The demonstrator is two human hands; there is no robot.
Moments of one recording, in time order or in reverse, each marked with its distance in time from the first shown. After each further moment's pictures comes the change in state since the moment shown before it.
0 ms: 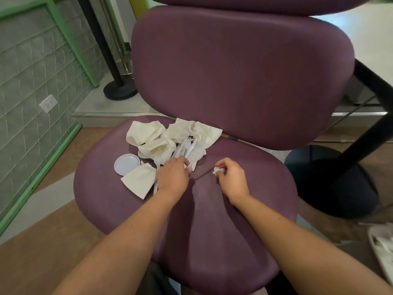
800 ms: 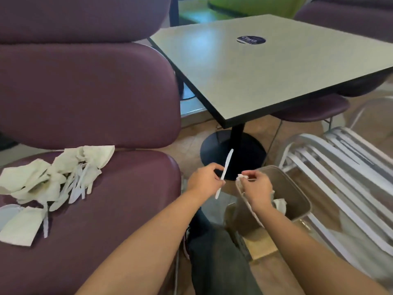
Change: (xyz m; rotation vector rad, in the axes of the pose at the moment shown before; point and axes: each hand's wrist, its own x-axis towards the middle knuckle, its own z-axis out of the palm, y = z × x) left_hand -0.137 0.319 0.082 -0.315 -0.535 0.487; right_hand -0.149 0.169 -0.269 0.186 0.650 0.520
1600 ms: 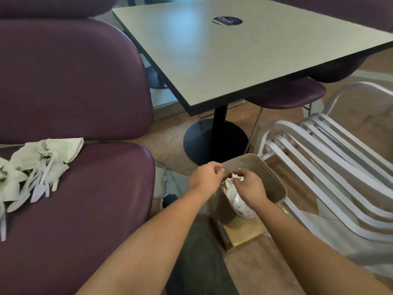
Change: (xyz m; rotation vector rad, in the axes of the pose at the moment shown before) left_hand 0.012 0.030 0.075 -0.023 0.038 -0.026; right_hand 0.011 0.031 -0.049 -0.301 -0.235 -0.030
